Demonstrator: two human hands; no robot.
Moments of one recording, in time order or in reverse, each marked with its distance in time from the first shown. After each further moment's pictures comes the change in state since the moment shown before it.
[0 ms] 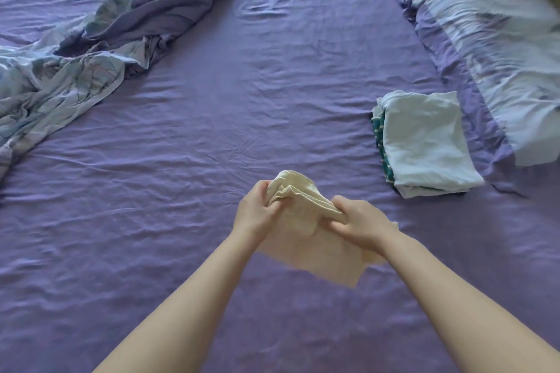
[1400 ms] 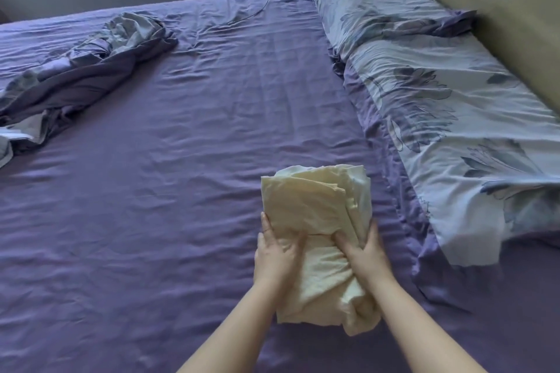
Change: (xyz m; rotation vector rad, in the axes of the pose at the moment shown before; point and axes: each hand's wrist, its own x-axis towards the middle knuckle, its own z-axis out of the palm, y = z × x) left_hand 0.133 0.153 0.303 0.102 0.062 -0.191; right_hand 0.097 0.296 -0.119 0.694 0.342 0.434
